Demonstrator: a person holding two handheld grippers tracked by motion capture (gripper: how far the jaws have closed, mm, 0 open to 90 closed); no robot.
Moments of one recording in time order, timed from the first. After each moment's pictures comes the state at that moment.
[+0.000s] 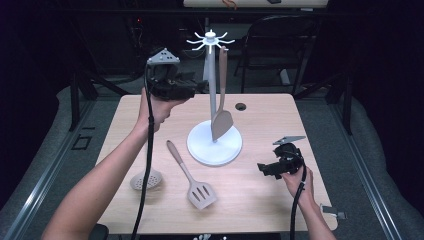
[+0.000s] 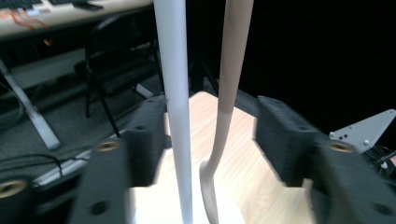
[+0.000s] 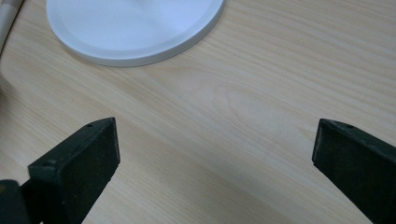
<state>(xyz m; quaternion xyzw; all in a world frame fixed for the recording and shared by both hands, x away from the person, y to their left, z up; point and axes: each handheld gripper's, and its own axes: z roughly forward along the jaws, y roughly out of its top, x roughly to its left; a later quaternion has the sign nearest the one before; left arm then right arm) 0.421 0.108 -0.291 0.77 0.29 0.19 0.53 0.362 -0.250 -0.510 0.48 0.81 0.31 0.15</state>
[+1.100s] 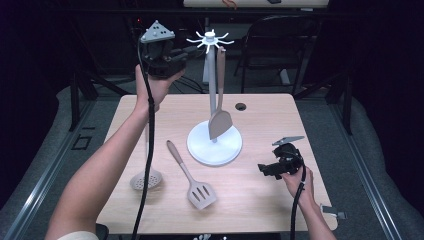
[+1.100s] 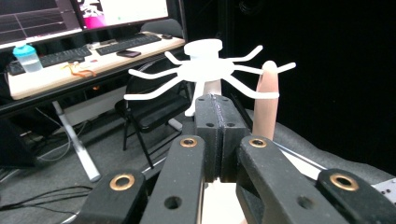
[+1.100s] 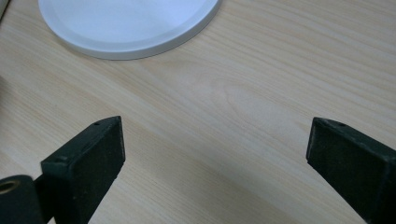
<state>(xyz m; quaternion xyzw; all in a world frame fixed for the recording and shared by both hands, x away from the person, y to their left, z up) 0.430 0.108 -0.248 0.74 0.28 0.27 0.55 0.363 -0.250 -0.511 0.48 0.81 0.29 0.15</state>
